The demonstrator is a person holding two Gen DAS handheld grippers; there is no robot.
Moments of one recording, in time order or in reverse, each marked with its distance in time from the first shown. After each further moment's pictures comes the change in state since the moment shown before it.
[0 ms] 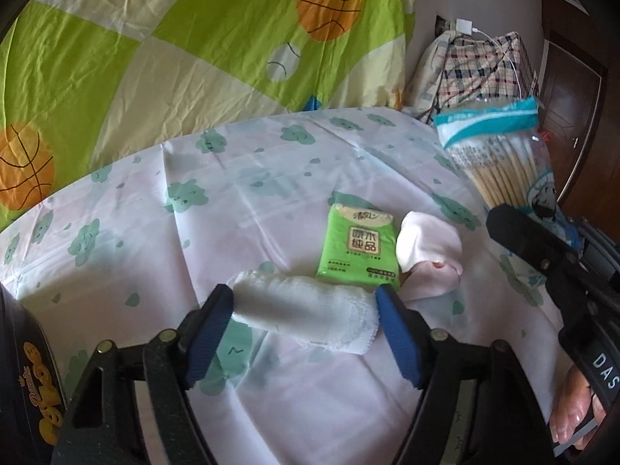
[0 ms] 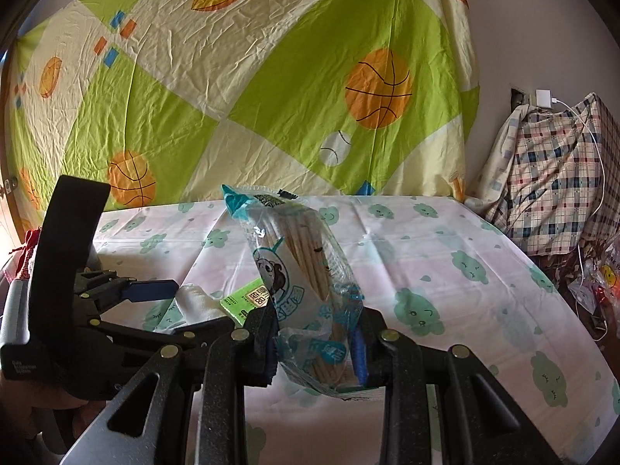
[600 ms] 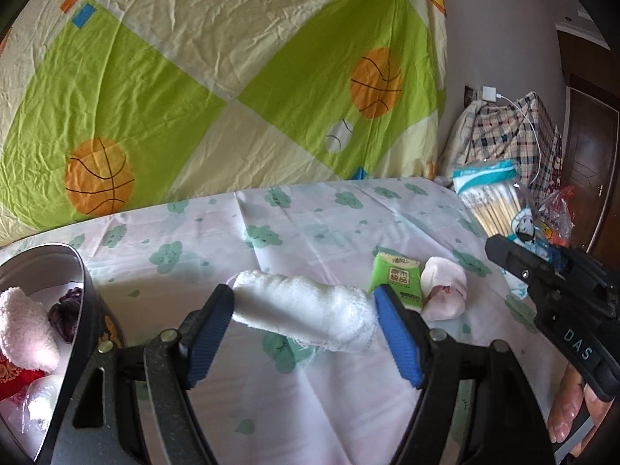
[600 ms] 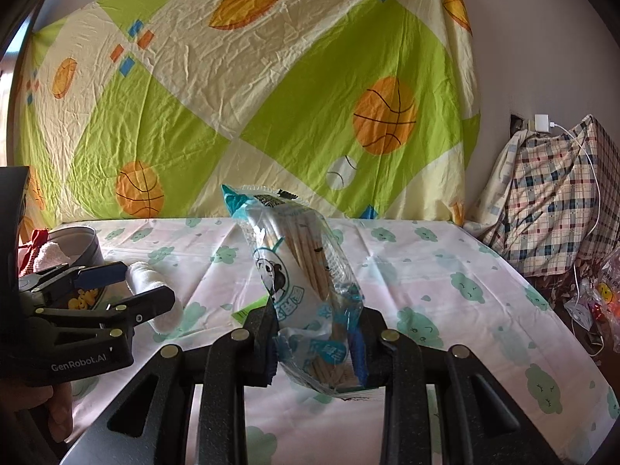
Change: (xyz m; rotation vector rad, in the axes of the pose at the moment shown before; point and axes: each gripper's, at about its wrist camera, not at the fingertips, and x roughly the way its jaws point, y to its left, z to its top) left arm -0.064 0.021 -0.024 -0.088 -0.274 0.159; right arm -0.017 0.013 -0.001 -0.032 -0.094 0.000
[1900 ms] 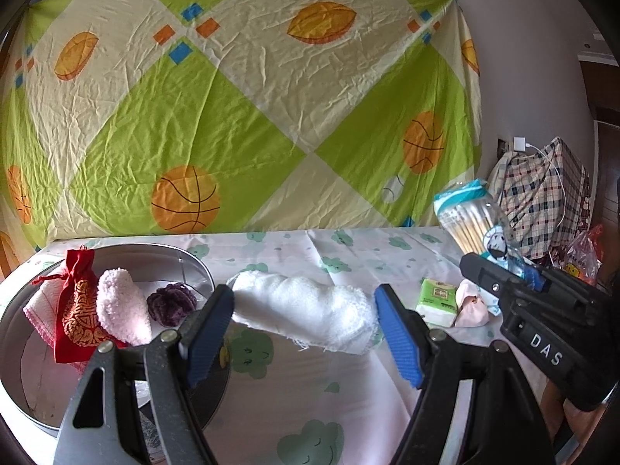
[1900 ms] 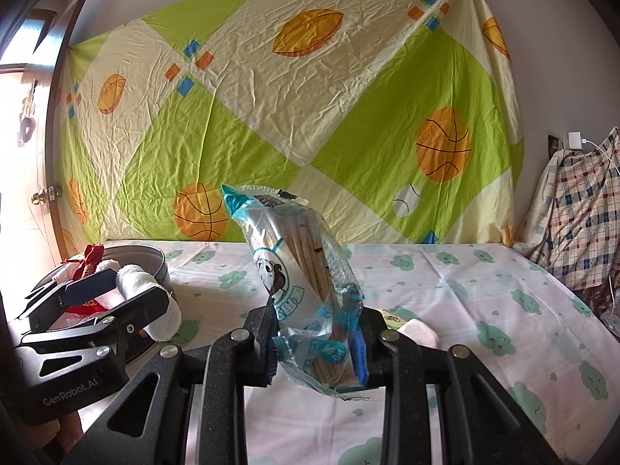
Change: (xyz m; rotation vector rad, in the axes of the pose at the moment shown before) left arm -0.078 0.043 -0.029 -0.074 -0.194 0.158; right arm -0.017 0.069 0.000 0.003 -0.099 0.144
